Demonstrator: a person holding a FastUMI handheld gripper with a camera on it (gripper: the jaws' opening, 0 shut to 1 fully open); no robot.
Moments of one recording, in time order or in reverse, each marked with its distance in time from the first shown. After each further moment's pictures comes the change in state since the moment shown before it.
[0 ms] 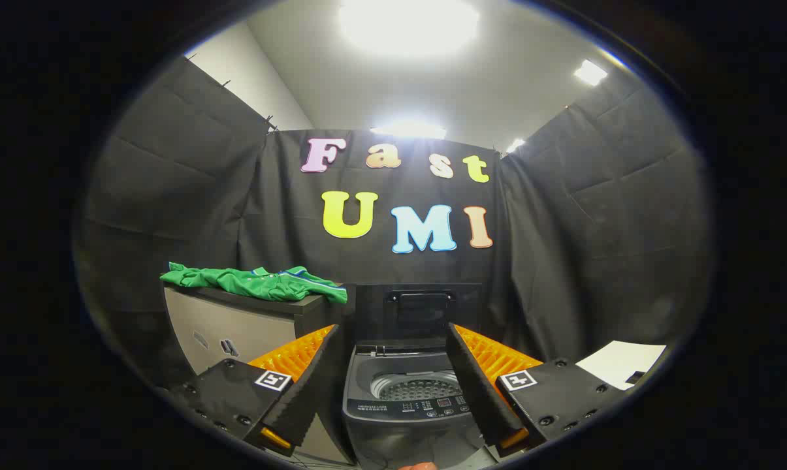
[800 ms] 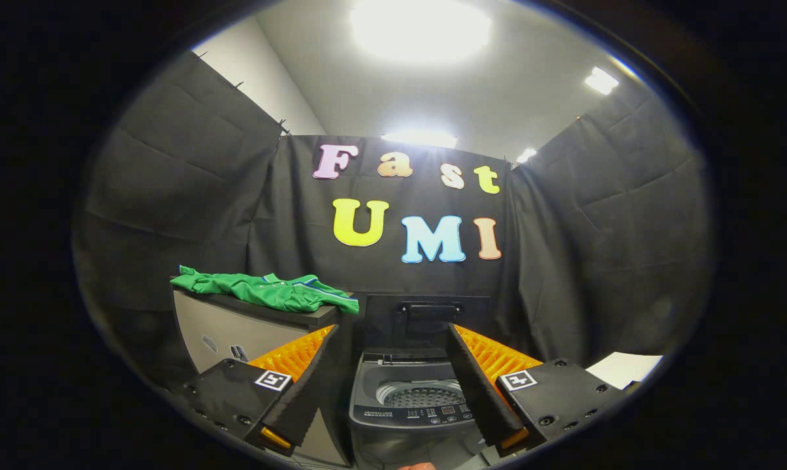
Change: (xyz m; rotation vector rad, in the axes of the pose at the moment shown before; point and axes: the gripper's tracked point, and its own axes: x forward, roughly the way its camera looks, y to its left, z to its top) arm -0.004 0.010 0.018 -0.029 -0.038 0.029
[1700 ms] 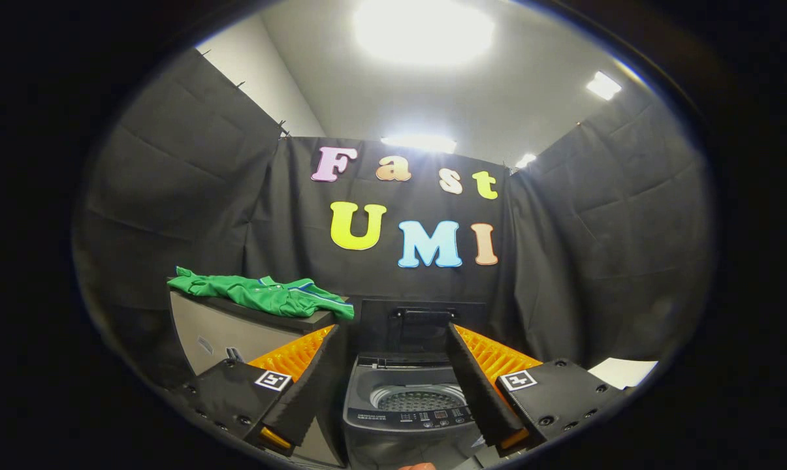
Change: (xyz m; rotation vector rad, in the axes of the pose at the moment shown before) arm 0.002 -0.003 0.014 -0.019 -0.013 -0.009
